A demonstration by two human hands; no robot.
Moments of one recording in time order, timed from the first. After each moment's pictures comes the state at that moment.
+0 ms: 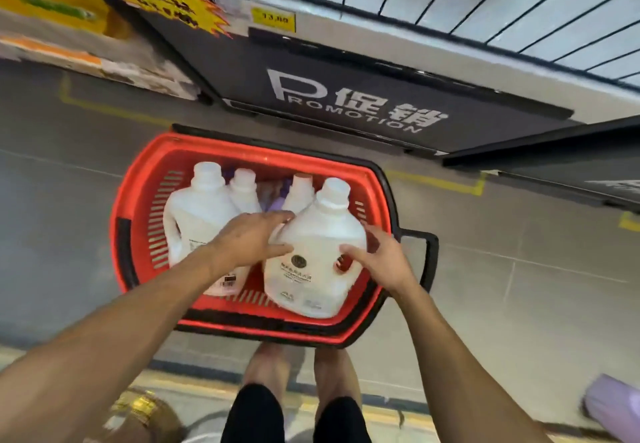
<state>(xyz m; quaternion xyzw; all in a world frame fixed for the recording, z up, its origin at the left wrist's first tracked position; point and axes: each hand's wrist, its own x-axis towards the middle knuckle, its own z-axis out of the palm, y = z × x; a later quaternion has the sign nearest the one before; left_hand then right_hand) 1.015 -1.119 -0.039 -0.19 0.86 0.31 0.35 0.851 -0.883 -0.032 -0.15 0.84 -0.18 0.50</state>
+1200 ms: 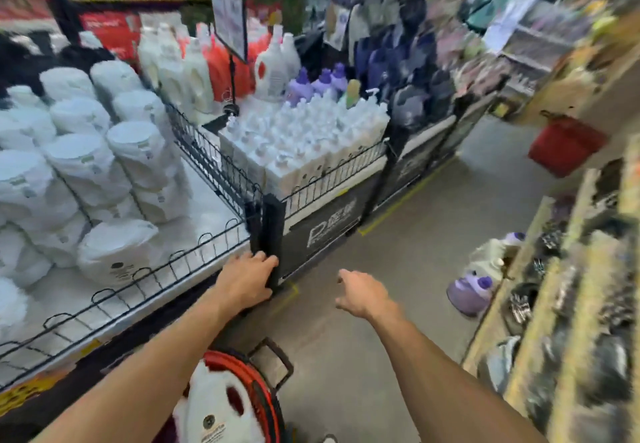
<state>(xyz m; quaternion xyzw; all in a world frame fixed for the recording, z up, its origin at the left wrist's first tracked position) 0.810 -0.918 0.407 0.23 0.96 0.00 0.13 0.857 -0.665 0.413 0.03 0.97 -0.08 0.22</state>
